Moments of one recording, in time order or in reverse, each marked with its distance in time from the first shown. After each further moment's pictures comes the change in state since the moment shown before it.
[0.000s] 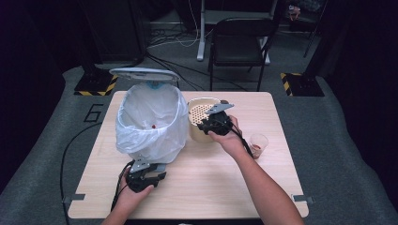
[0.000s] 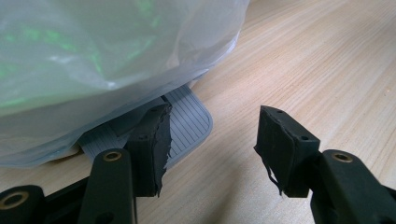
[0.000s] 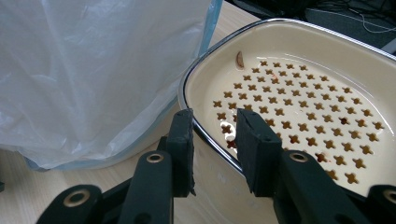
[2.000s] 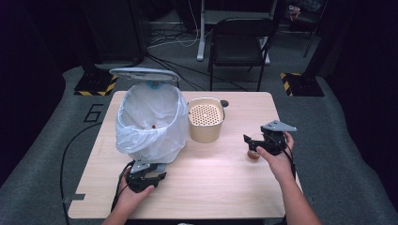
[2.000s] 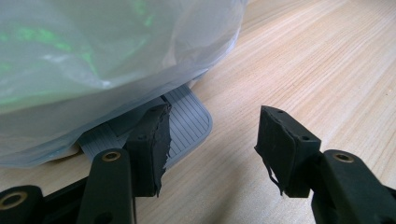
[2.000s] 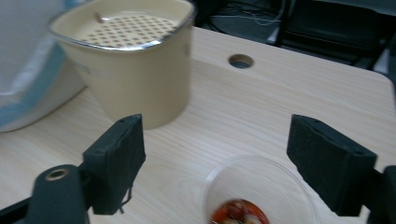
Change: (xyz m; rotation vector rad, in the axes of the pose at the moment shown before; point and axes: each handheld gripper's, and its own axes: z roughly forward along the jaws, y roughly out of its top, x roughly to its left) left arm -0.002 0.000 0.000 -0.003 0.006 0.001; right arm -0.042 -0.093 -0.126 -0.111 -0.287 0.180
